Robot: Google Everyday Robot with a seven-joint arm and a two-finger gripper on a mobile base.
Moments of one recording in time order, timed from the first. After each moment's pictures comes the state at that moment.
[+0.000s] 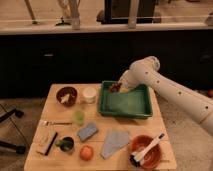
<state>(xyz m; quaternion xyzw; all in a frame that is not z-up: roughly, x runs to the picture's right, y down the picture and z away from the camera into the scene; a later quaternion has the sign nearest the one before) 0.094 -0.015 0.824 -0.14 -0.16 0.00 0.98</state>
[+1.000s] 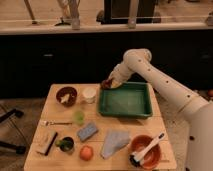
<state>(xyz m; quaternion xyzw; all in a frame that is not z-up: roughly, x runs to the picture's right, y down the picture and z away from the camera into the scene) 0.039 -0.041 0.833 -0.17 -0.24 -0.07 0.95</state>
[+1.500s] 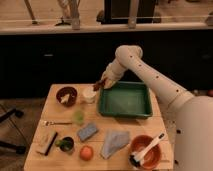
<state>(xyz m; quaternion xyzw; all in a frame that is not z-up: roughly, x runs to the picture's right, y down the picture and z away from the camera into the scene) 0.002 -0.034 0.829 -0.21 -0.27 -0.12 0.93</state>
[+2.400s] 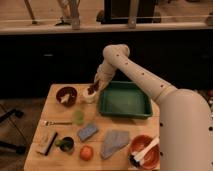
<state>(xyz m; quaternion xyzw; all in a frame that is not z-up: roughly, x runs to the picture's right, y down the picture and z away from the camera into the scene) -0.038 -0.025 0.846 -0.24 -0.25 -0.19 0.92</state>
